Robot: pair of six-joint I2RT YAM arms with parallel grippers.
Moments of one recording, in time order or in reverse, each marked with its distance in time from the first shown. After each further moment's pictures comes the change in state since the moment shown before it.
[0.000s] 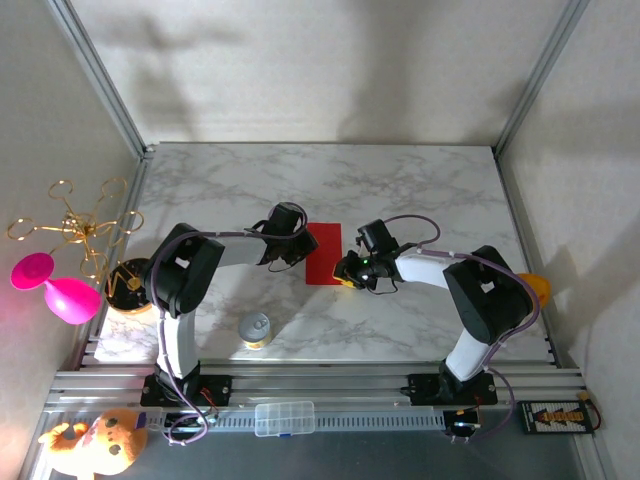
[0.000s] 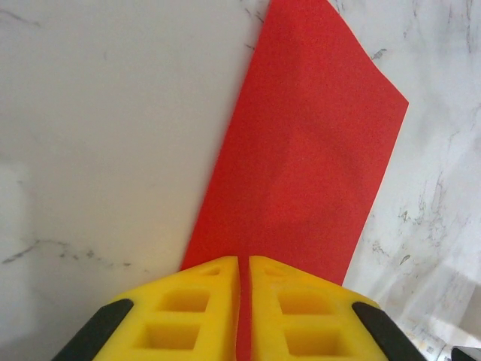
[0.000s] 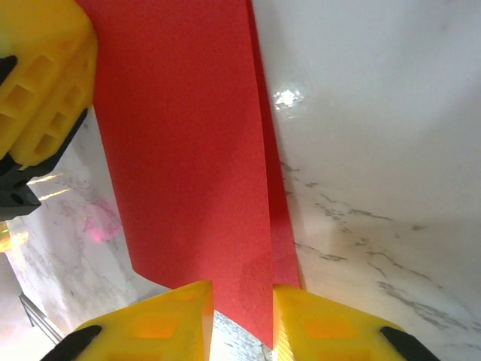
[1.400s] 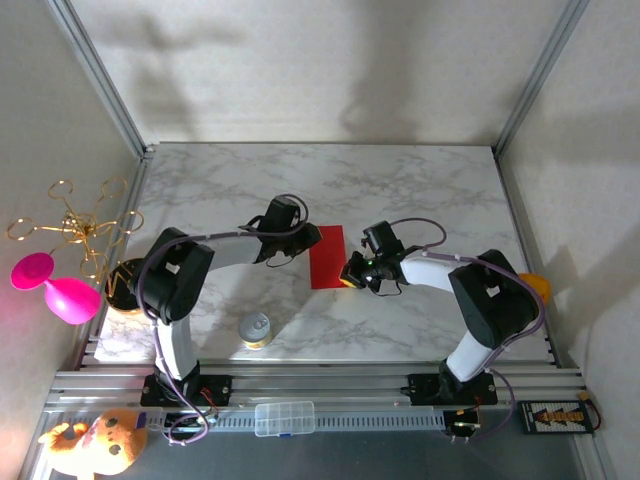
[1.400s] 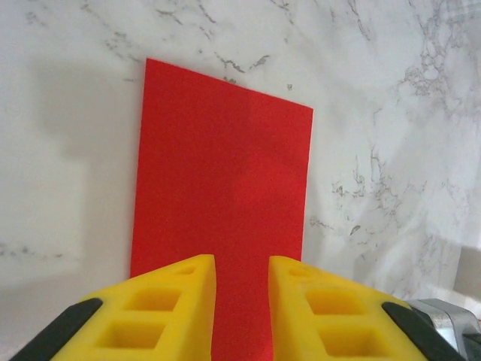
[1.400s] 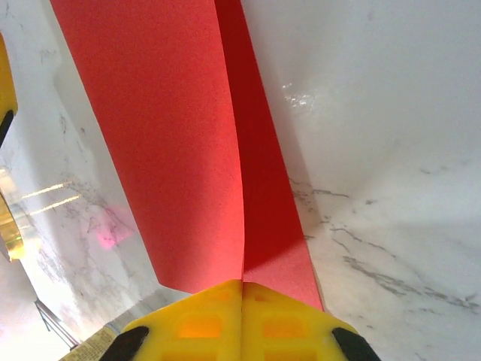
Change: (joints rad) left arm 0.003 -0.070 0.006 0.014 0.026 0.134; right arm -0.023 -0.043 -0.043 0.003 -0.009 0.028
